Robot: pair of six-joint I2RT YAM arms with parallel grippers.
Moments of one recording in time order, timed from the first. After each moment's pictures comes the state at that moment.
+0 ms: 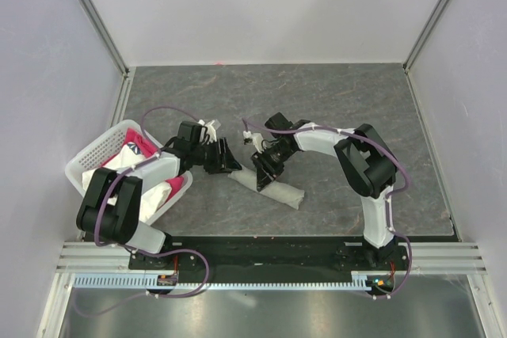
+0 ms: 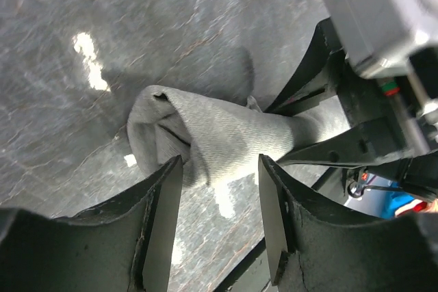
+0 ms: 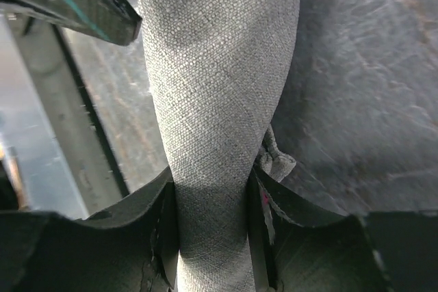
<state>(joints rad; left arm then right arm) -0.31 1.48 0.70 -0.08 0.58 -0.50 0.66 2.03 1.31 -0.57 -0.74 -0.16</state>
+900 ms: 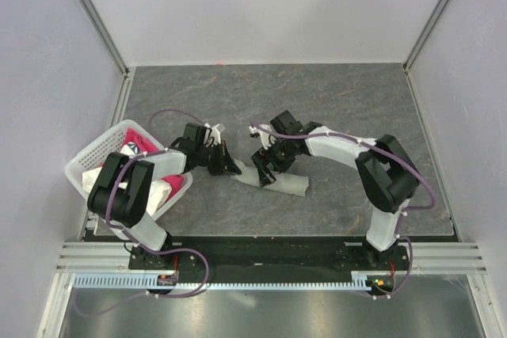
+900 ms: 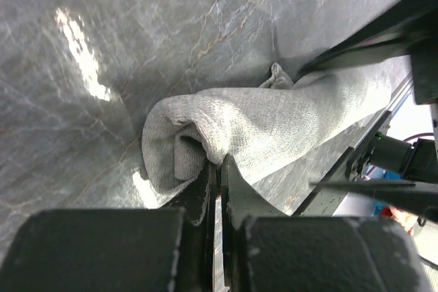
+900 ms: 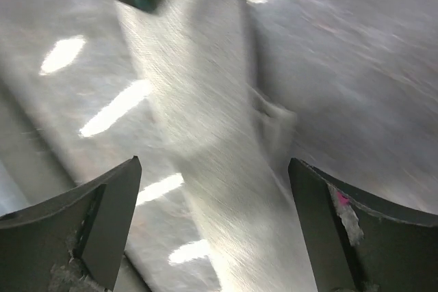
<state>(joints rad) -0.31 1.62 0.70 0.00 0.64 -0.50 0.66 1.89 1.25 -0.54 -0.56 -0.07</state>
